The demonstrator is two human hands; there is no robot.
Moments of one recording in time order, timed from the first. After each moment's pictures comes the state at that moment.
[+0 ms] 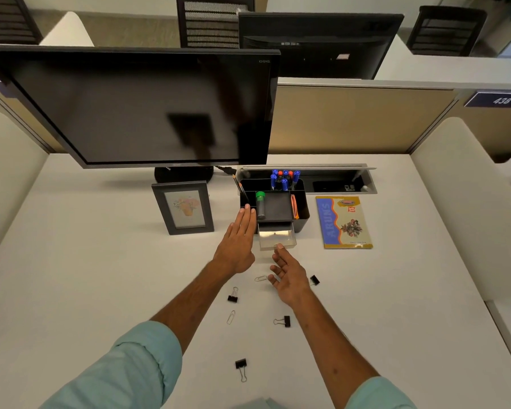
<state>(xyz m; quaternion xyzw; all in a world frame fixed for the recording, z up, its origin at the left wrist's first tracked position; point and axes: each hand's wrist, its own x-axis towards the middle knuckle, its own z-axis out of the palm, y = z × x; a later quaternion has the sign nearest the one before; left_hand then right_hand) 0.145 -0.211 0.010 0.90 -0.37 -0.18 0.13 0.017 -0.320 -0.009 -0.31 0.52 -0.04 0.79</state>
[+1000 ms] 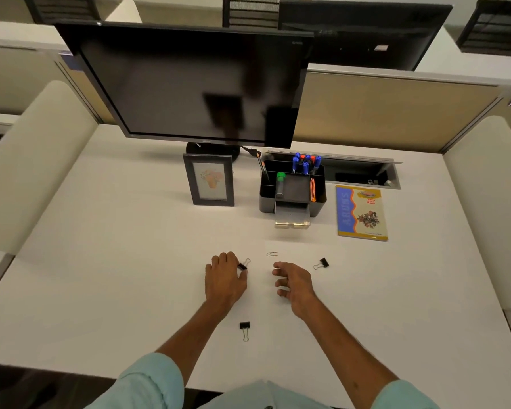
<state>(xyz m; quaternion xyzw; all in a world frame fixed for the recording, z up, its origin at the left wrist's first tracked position) 0.017 -0.116 -0.023 0.98 -0.12 -0.14 0.11 -0.053 -0.292 -0.020 -0.48 0.49 0.08 0.72</state>
